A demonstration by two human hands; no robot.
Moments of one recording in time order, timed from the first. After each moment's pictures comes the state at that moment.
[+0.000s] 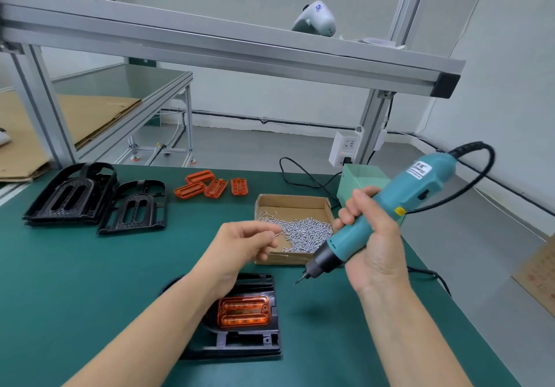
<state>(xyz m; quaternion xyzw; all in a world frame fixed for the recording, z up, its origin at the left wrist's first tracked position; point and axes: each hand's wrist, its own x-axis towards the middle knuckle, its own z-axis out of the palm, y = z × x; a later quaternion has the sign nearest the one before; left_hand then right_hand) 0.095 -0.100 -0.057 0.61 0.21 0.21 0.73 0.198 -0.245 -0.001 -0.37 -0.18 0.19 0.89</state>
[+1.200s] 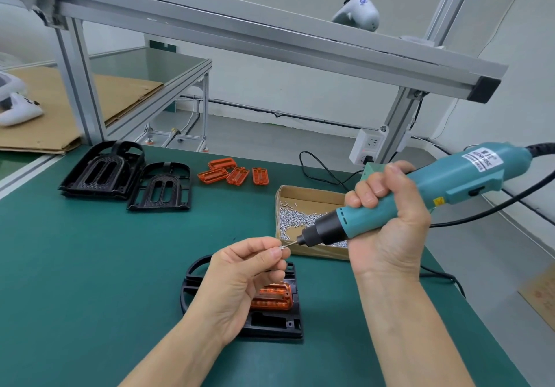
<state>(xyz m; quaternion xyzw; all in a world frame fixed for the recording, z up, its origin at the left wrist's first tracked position) 0.030 -0.143 -0.052 0.37 0.20 0.28 0.86 0.150 -0.225 0.029 -0.26 -0.23 0.18 0.92</state>
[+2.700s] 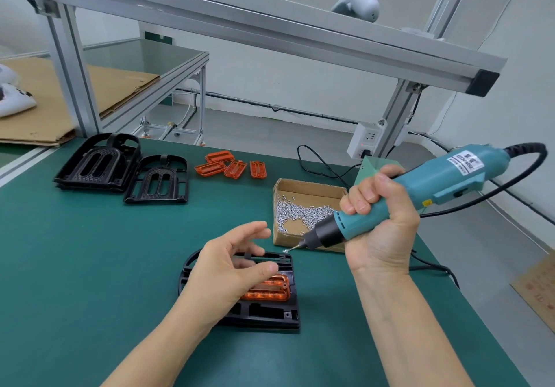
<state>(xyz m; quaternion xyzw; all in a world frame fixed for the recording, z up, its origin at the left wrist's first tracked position) 0.014 -0.129 -0.067 0.69 0.23 0.28 0.62 0.162 -0.226 0.008 -0.29 -0.24 0.19 0.91</state>
